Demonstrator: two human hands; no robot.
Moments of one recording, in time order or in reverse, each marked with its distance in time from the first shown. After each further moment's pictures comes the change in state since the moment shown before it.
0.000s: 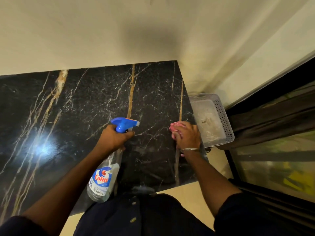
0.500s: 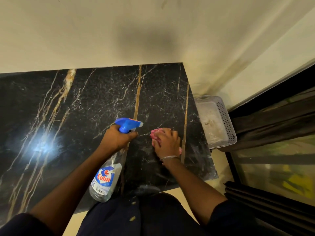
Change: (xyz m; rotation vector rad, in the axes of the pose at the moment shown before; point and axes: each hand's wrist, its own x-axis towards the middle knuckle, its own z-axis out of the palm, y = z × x) left_hand -0.006 -0.007 -0.018 0.011 -0.018 0.047; right_hand -0.037 -0.094 0.036 -0.010 -0.059 -0.061
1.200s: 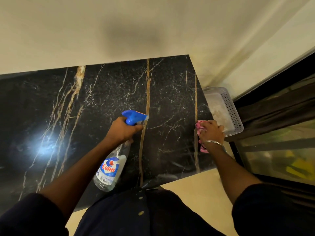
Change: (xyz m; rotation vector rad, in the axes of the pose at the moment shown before) left_hand 0.005 -0.024 -0.047 0.024 -0.106 0.026; right_hand -0.004 0.082 -0.045 -0.053 0.083 0.392
